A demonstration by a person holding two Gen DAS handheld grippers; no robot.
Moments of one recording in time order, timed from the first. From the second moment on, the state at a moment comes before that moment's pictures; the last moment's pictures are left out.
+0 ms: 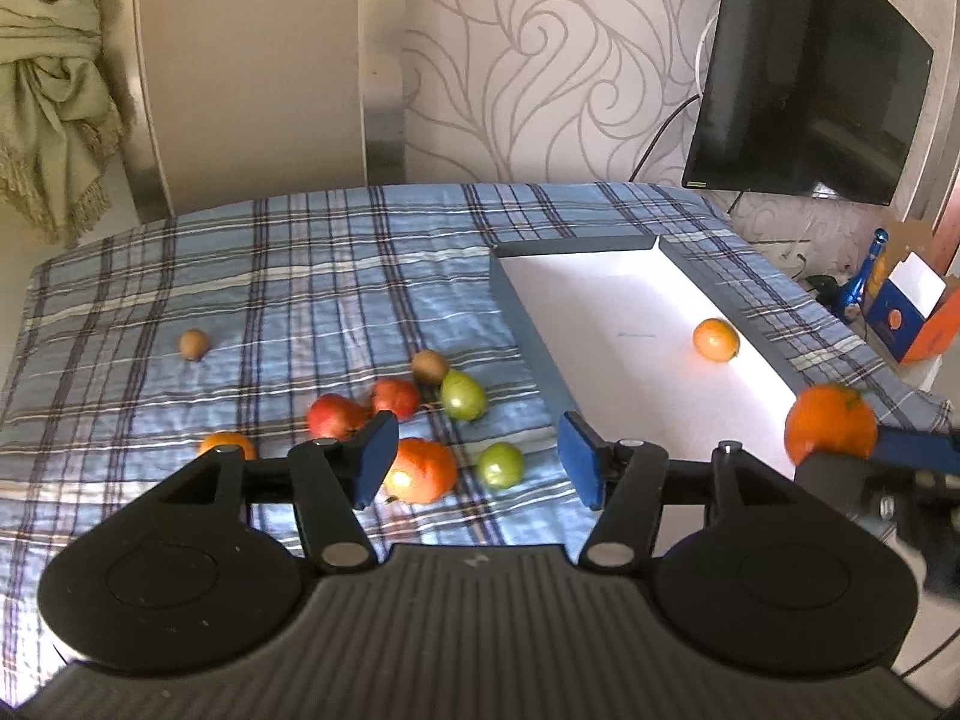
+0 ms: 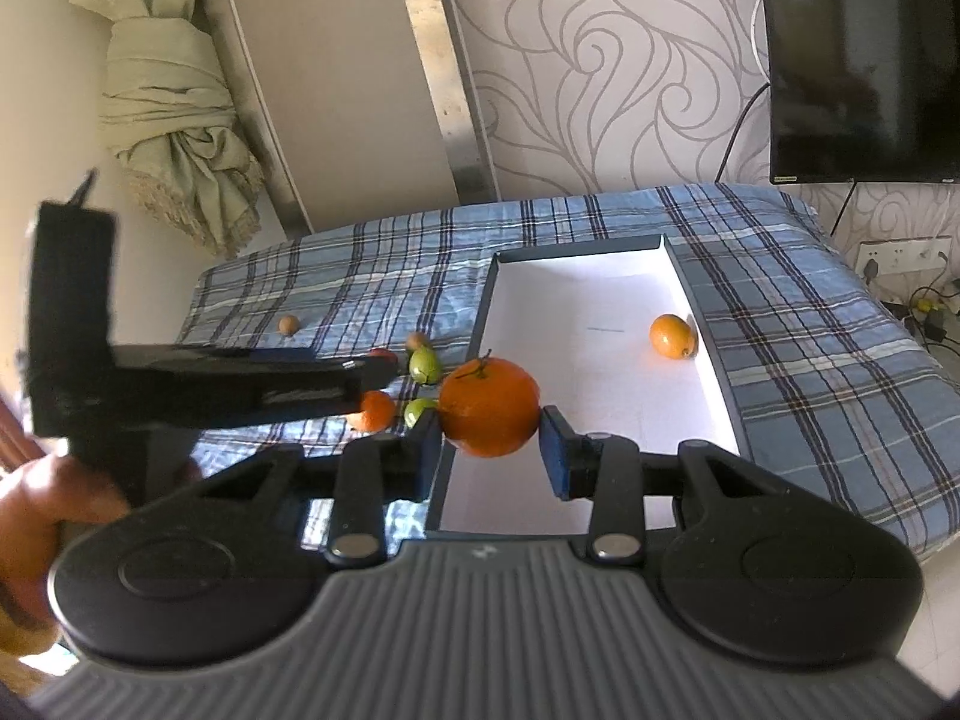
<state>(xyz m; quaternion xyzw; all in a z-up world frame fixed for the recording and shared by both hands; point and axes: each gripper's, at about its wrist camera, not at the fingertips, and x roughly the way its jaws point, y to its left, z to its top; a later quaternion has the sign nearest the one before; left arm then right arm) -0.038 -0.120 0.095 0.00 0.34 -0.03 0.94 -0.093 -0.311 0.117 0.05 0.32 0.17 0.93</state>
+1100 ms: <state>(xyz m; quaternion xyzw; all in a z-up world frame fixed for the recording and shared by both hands) -0.103 -0.070 0.089 -0.01 0.35 0.04 0.94 -0.012 -0.327 0.057 0.01 0.37 0.10 0.92</state>
